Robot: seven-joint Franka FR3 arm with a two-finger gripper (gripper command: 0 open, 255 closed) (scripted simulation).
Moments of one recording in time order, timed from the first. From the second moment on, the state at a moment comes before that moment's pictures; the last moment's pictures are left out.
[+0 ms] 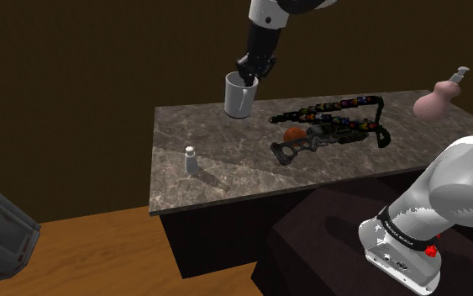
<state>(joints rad) 0.07 -0.17 0.24 -2.06 0.09 1.99 0.30</state>
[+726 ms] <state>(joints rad) -0.02 -0.12 0.13 -1.97 0.08 1.95 0.12</state>
